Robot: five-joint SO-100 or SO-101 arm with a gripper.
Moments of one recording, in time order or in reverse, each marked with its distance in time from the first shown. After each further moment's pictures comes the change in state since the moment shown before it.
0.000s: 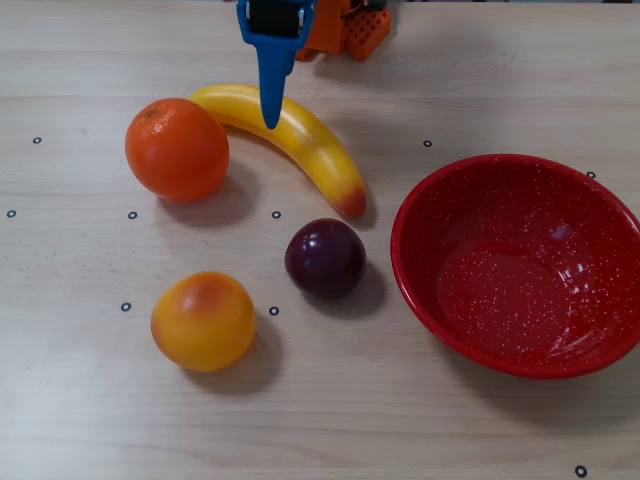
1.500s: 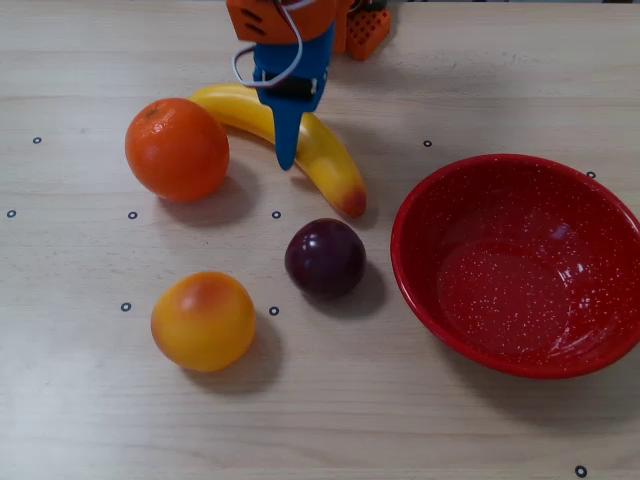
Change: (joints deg) arm -6.5 -27.1 -7.6 -6.1 7.9
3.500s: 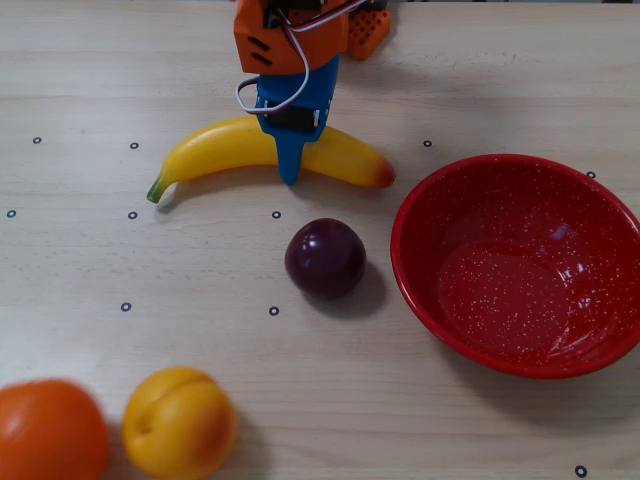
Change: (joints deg) arm -1.0 -6.2 -1.1 -11.1 3.5
